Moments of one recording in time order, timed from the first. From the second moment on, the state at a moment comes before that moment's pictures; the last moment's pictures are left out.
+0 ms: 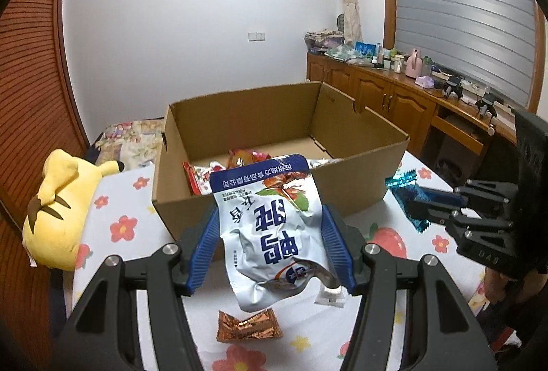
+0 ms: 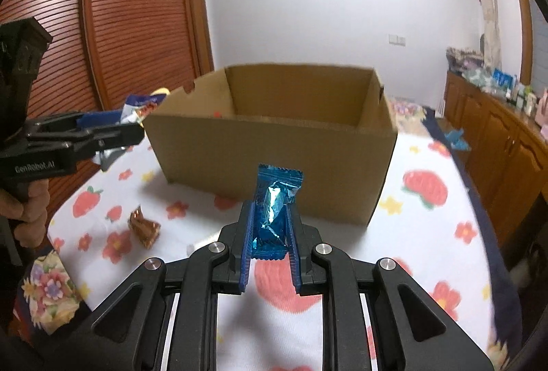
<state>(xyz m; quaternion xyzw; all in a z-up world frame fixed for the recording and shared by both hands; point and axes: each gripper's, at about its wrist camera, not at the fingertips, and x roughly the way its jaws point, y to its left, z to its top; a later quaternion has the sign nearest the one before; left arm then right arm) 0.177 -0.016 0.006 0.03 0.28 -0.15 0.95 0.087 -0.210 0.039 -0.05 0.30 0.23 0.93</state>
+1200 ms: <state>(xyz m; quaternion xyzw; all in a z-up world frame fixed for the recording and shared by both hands) 0.271 -0.013 0.005 0.03 0.29 -0.14 0.95 0.201 -0.189 0.058 -0.09 0.29 0.23 0.93</state>
